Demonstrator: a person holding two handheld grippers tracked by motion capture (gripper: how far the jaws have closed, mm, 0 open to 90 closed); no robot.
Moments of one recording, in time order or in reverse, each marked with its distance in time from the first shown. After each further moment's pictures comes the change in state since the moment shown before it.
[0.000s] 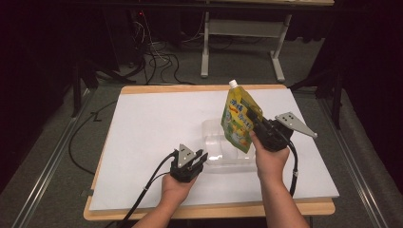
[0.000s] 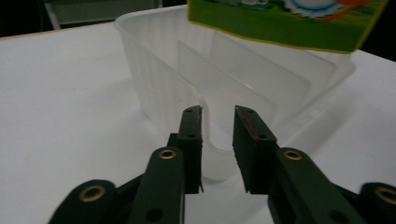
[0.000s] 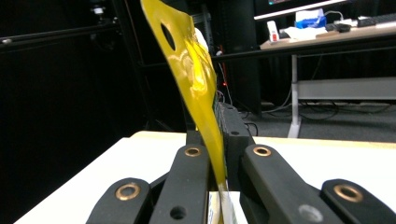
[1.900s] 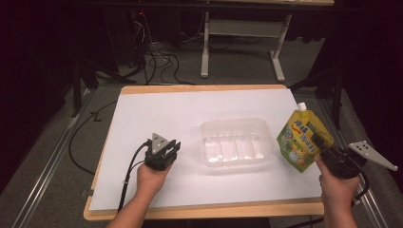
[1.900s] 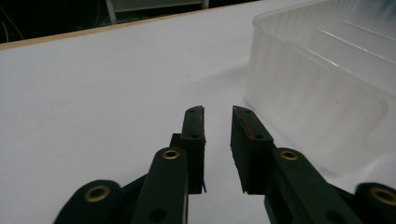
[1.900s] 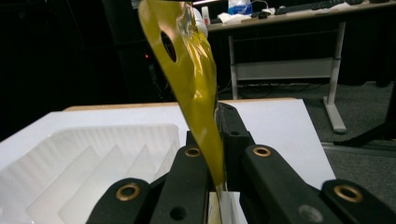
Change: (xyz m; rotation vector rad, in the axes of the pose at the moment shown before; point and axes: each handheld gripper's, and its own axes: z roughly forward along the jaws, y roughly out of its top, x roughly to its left) left arm 0.072 -0.003 -0.038 0.048 0.164 -0.060; right arm -0.132 -0.019 -0.126 0.042 -0.172 -0.021
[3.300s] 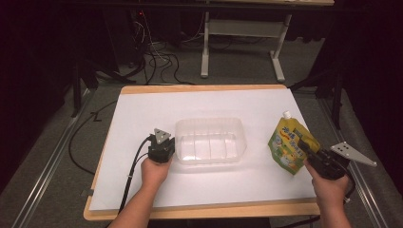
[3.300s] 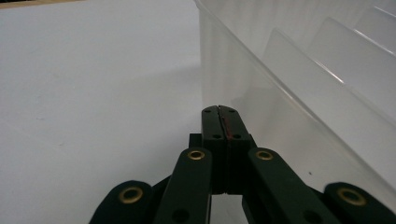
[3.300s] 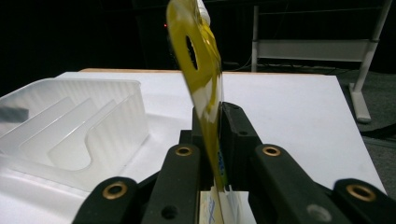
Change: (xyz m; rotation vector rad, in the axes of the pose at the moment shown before) left arm 0.013 0.001 0.055 0.077 0.097 -0.081; right arm 0.001 -0.027 0.020 0.117 0.080 -0.070
